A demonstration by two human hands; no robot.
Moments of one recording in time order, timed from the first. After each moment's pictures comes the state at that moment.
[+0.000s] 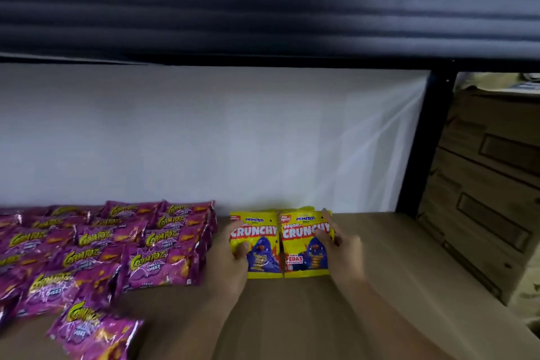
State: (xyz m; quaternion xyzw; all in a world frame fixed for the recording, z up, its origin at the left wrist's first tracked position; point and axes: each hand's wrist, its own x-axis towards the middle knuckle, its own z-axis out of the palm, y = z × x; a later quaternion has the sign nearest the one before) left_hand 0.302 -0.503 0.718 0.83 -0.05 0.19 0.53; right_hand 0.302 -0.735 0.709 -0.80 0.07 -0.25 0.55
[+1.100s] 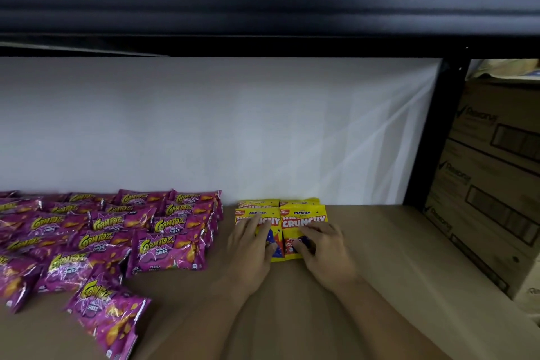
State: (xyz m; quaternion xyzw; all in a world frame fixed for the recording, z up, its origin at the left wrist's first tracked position) left_hand 0.303 -0.521 0.716 0.97 -0.17 0.15 0.12; right_hand 0.294 -0.720 0.703 -0.94 -0.08 -0.25 0.23
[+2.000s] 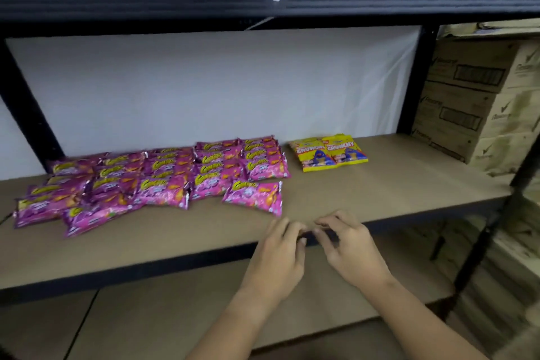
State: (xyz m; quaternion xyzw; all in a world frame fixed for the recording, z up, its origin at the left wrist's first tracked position) left_hand 0.052 -0.303 0.710 0.84 -0.37 0.23 0.33; right_hand 0.022 -0.479 0.705 -0.90 -0.06 -0.35 0.25
